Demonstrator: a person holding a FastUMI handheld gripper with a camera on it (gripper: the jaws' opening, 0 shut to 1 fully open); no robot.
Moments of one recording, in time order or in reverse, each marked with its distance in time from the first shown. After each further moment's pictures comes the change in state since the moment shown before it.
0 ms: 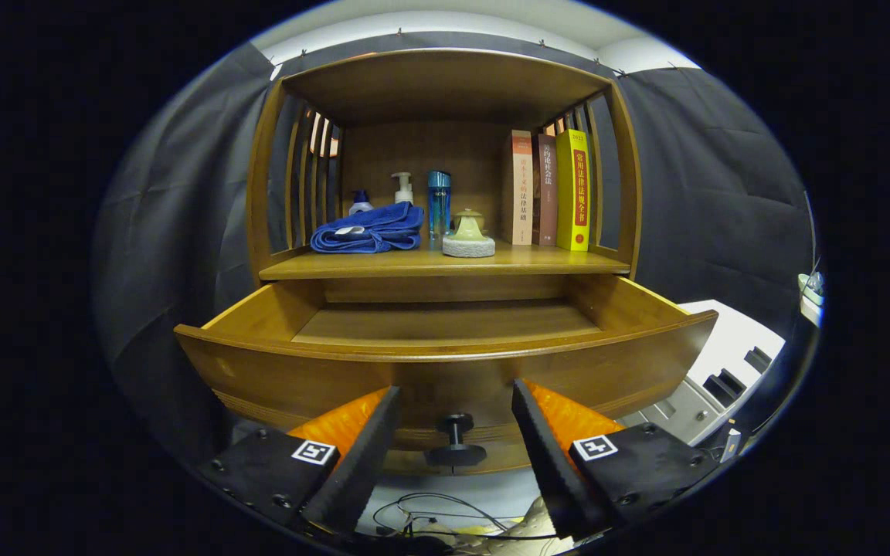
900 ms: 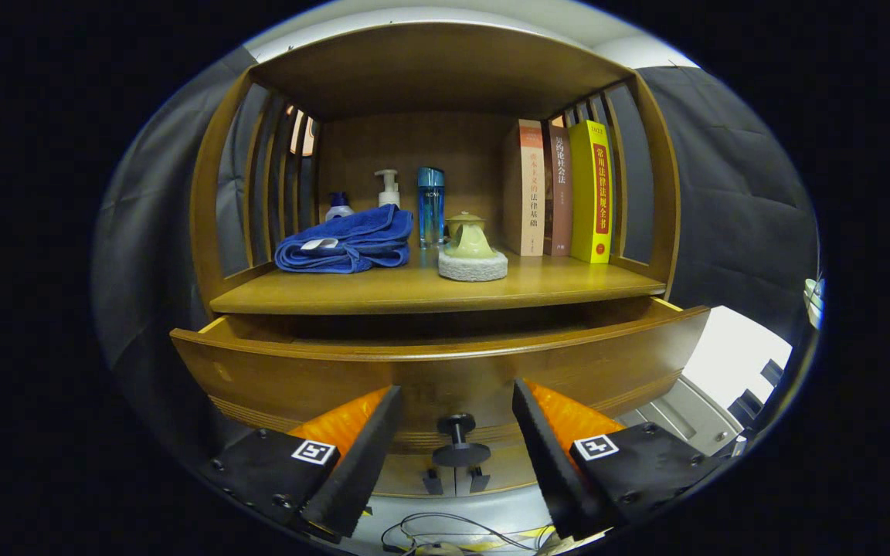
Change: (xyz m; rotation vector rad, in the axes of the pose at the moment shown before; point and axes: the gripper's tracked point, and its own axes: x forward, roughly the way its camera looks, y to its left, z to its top) arm 0.096 0.004 0.020 0.008 0.007 -0.055
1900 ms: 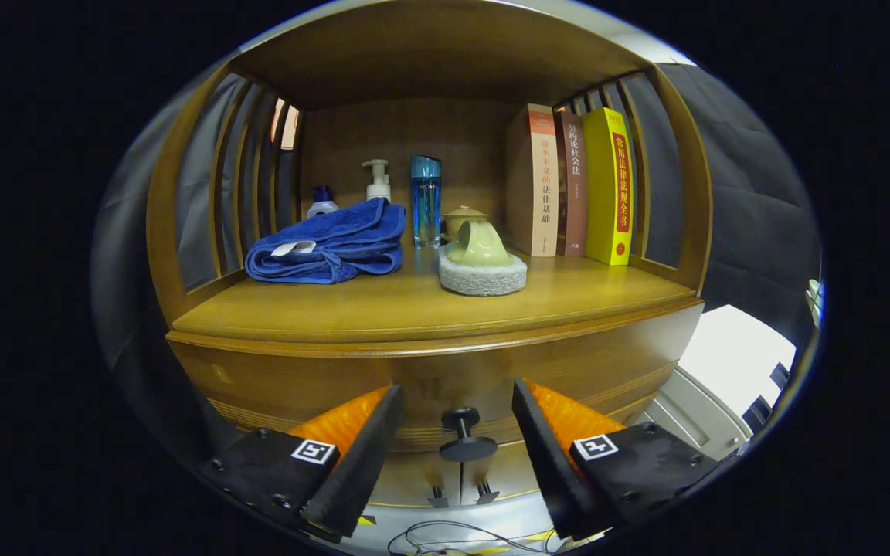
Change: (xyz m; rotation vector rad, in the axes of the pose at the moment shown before) arm 0.046 0.010 0.006 0.020 0.015 -0.030
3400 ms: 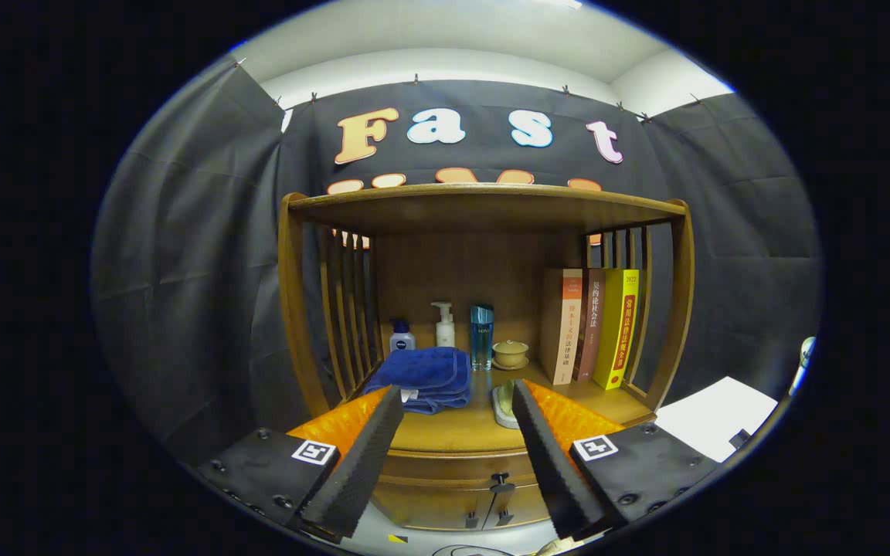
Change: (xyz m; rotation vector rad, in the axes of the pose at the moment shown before) arm -0.142 0.061 0.231 -0.013 -0.238 0.158
